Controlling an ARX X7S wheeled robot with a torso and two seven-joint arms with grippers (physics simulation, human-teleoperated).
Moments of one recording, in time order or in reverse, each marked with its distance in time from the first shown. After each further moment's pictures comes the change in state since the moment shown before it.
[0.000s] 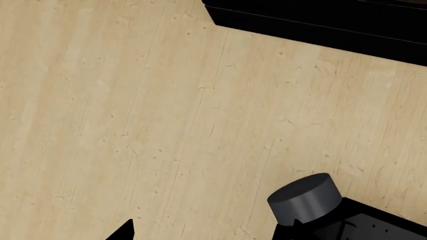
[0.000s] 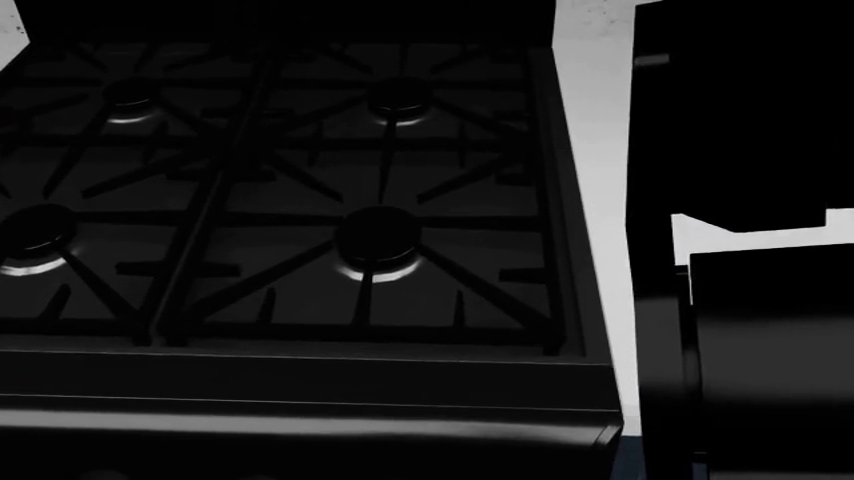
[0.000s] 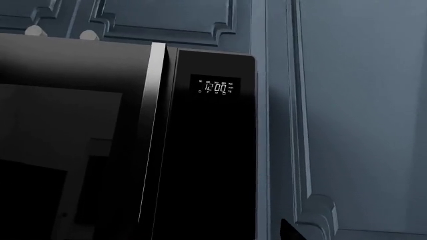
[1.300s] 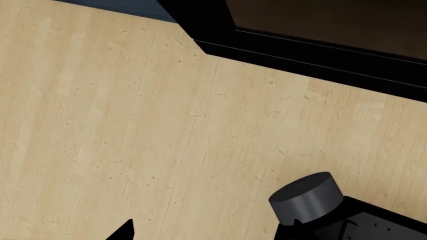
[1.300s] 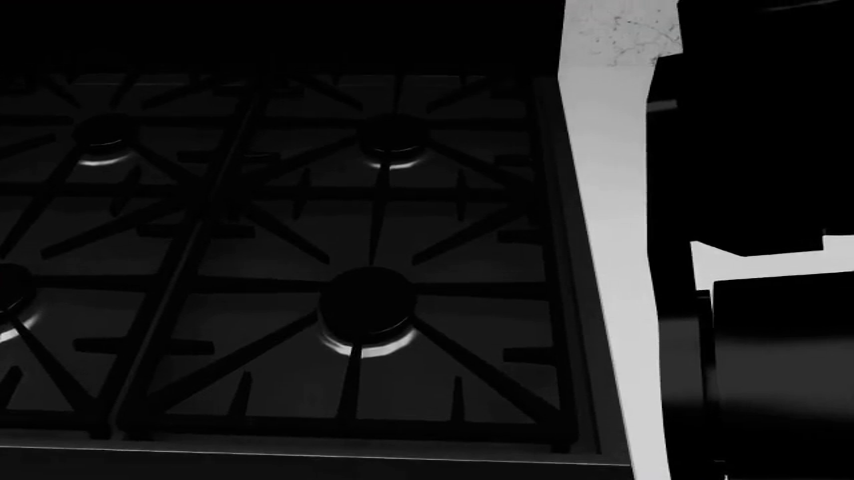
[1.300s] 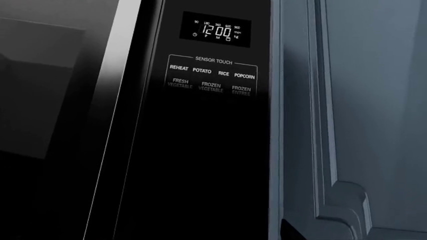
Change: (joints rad) left arm -0.006 -0.002 0.016 0.002 0.002 -0.012 -0.005; right arm -0.052 0.043 -0.089 0.006 0.043 -0.065 0.030
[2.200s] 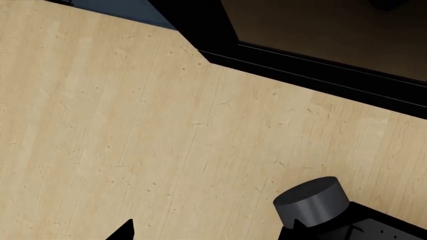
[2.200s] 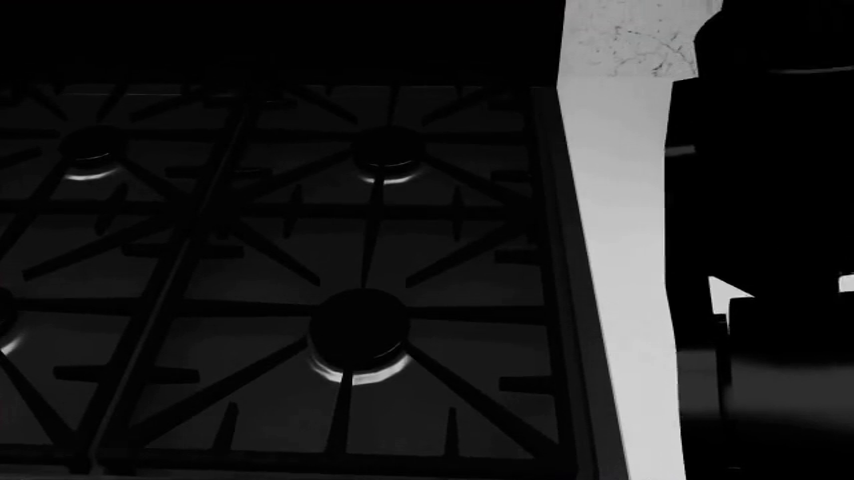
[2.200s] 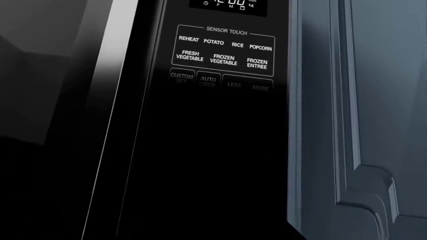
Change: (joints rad) left arm 0.002 0.002 -0.022 -0.001 -0.002 0.010 -0.023; right arm -0.039 0.029 -0.007 -0.152 0.081 0.130 0.037
